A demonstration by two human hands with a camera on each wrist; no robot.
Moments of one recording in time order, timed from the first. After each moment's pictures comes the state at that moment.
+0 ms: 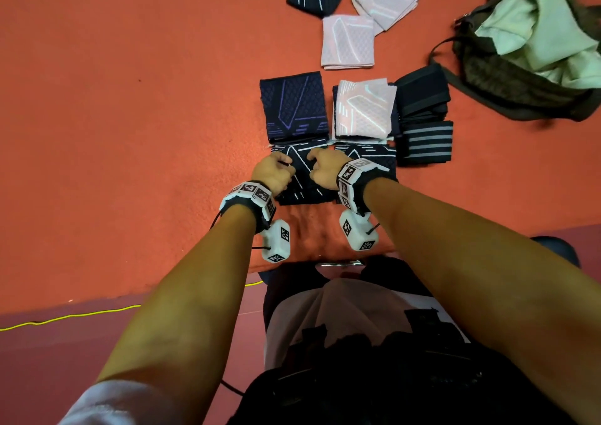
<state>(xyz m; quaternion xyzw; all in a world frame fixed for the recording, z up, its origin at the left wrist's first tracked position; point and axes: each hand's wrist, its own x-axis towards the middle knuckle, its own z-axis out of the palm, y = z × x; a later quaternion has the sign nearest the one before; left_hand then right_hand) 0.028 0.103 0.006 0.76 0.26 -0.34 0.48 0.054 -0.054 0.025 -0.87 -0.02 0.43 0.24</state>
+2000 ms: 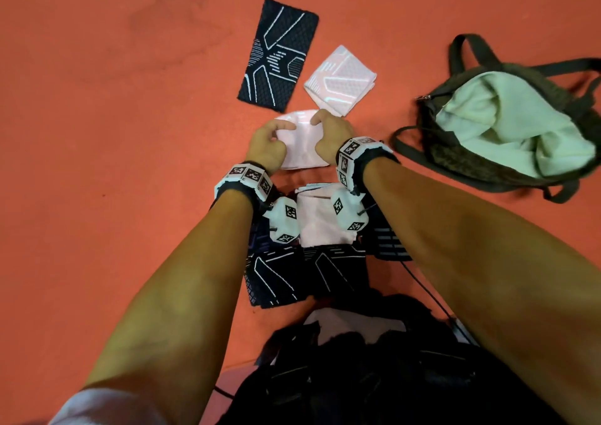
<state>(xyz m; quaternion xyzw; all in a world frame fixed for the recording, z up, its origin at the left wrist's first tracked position) 0.298 0.008 0.024 0.79 0.18 -0.28 0.52 0.308 -0.151 0.041 -0.87 0.11 0.35 0.32</state>
